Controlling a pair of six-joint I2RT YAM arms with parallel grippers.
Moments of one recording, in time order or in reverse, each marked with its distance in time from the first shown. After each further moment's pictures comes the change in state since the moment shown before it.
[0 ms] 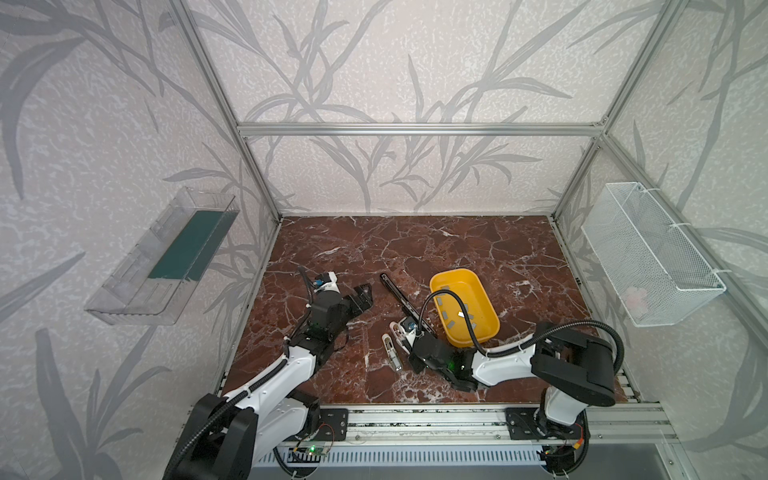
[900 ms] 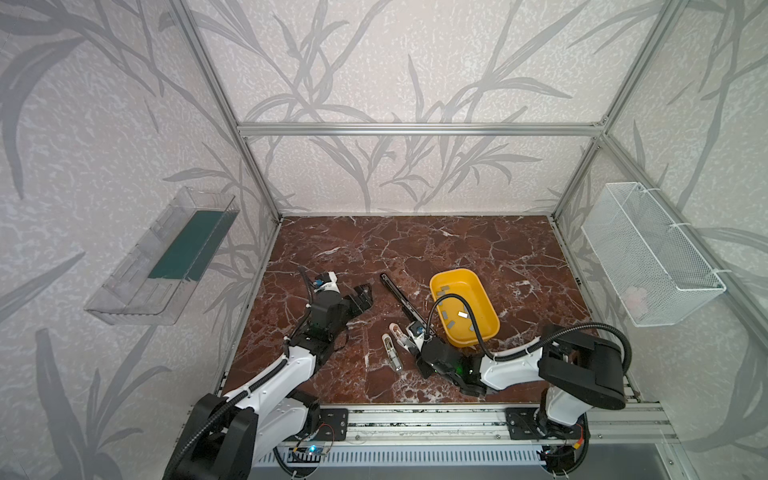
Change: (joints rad) left arm 0.000 0.000 0.000 0.000 0.000 0.000; right arm 0.000 -0.061 -0.105 0.011 -0.001 0.015
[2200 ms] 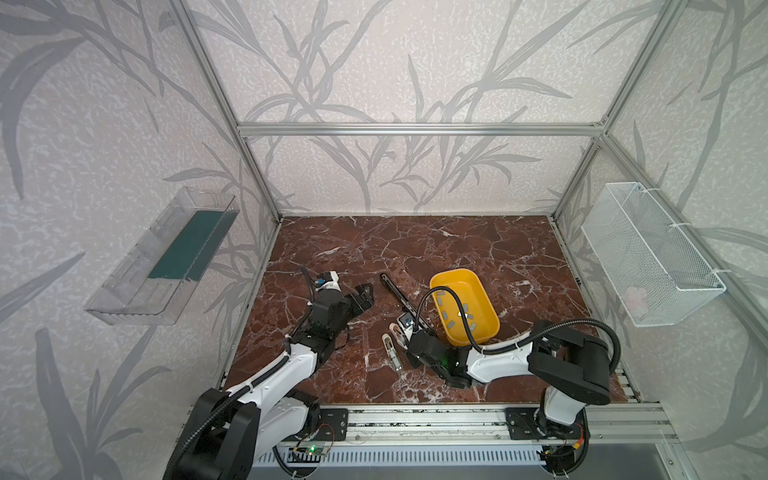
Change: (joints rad) left arm 0.000 0.028 0.014 0.001 0.018 -0.008; right arm -0.006 0.085 0.174 -0.098 0.112 -0.036
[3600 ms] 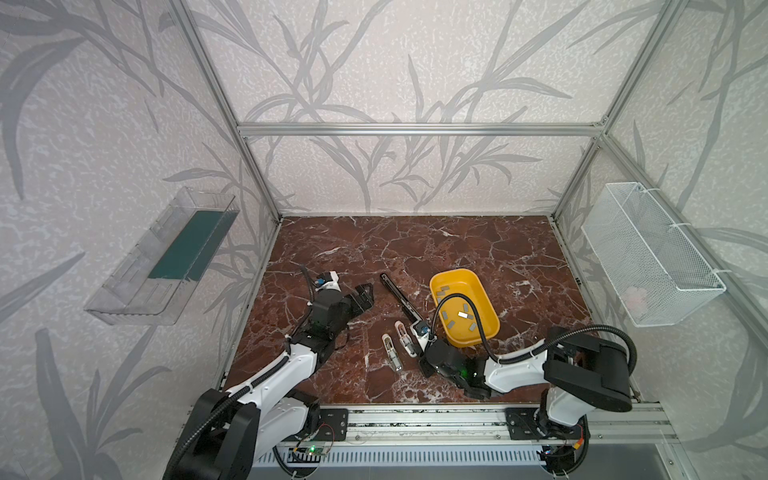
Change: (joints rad) left arm 0.000 -0.002 0.000 -0.001 0.000 0.000; right arm 0.020 -0.103 -0.200 0.162 -0.073 0.056
